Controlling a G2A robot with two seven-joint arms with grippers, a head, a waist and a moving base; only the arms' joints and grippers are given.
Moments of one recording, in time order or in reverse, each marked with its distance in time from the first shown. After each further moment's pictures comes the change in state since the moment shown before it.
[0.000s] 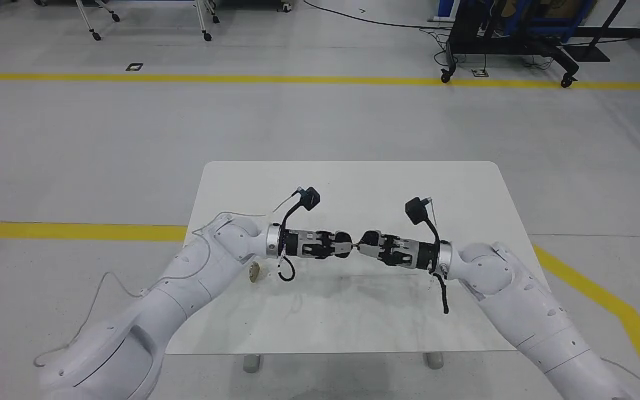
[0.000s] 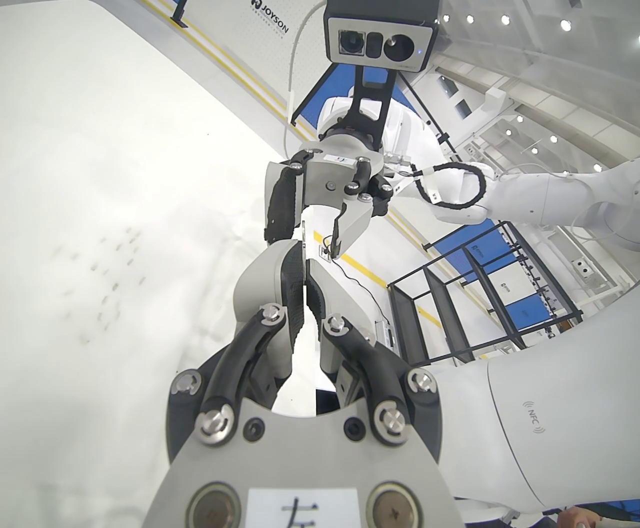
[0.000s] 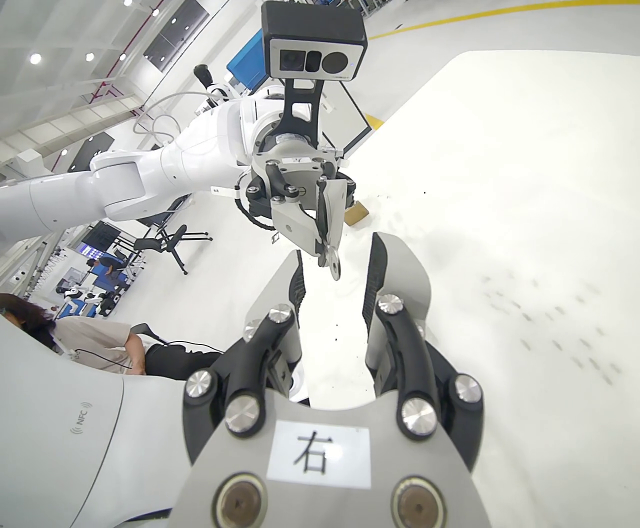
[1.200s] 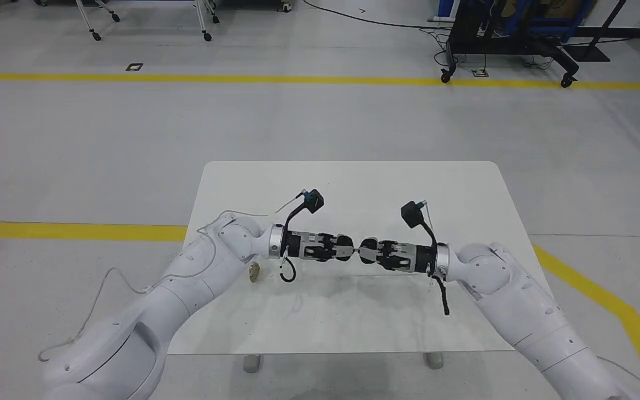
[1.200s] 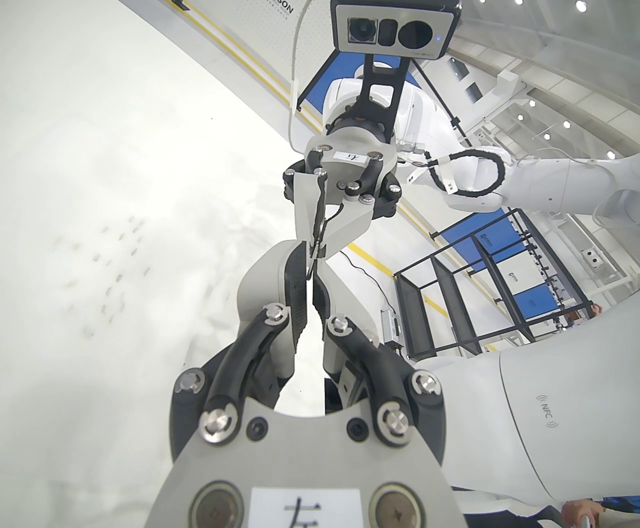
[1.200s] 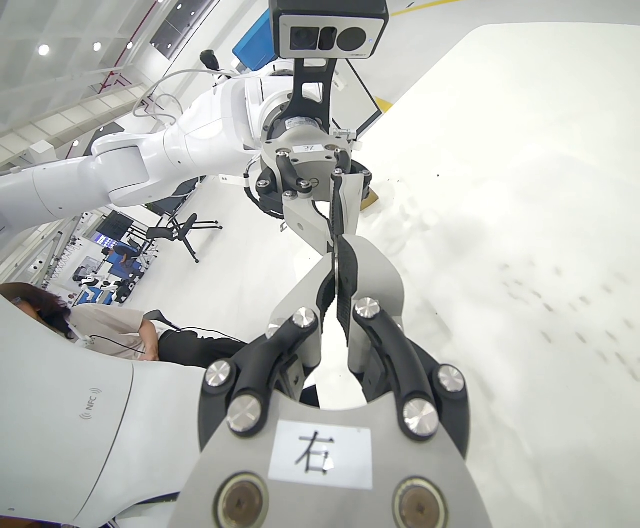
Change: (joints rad) left arm -0.018 -0.016 0.031 0.030 0.022 -0.009 0.009; right arm 0.007 -0.009 -0.010 0.018 0.030 -0.010 0.061
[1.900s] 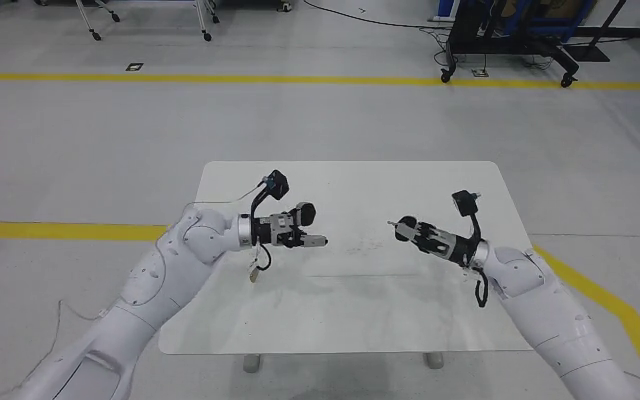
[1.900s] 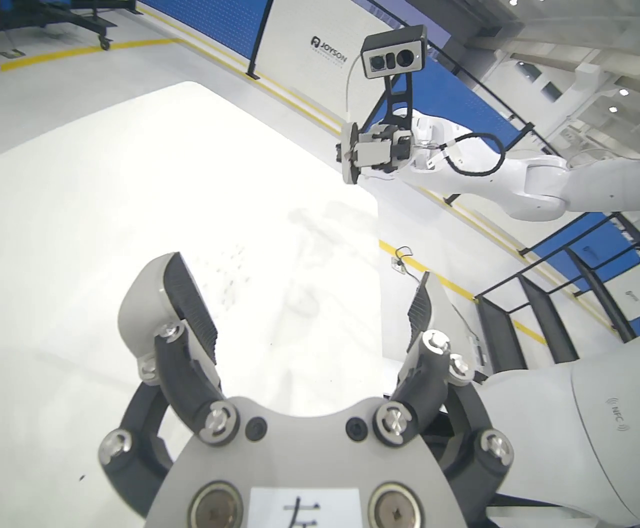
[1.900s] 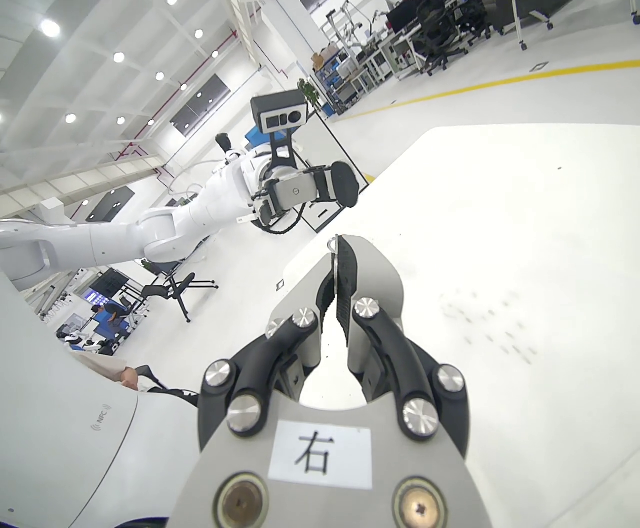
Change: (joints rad) left arm 0.202 0.190 -0.376 -0.355 0.518 0.112 0.252; right arm -0.077 0.032 0.177 0.082 0.098 -0.169 -0.111
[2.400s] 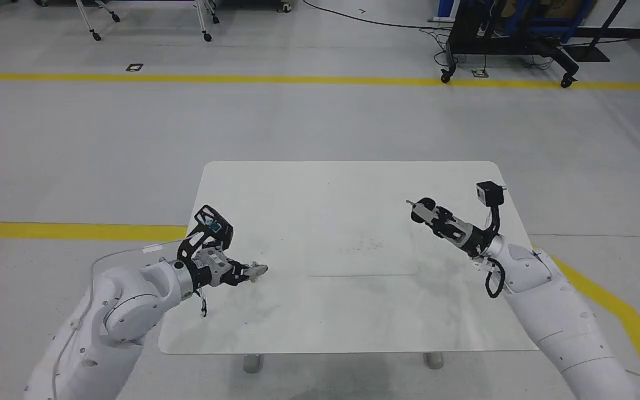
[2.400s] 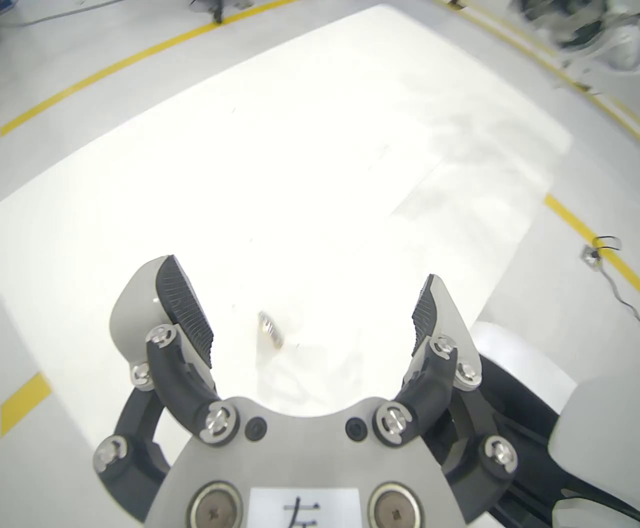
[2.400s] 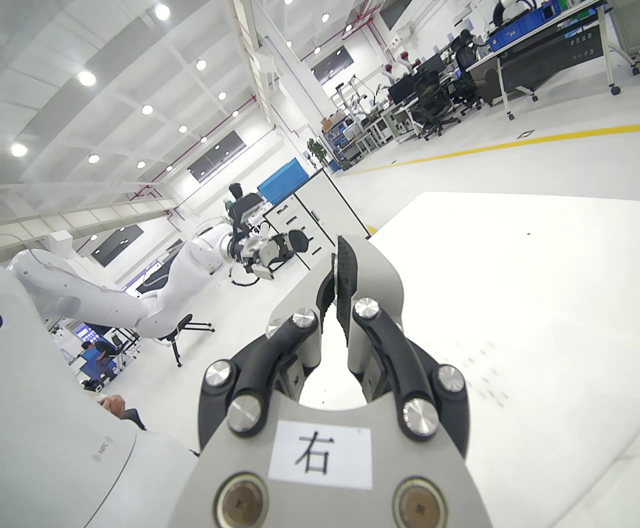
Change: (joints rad) left arm 0.715 0.191 -0.637 -0.750 0.543 0.472 -0.176; right arm 0.026 -0.014 0.022 0.066 0.050 -0.049 -0.118
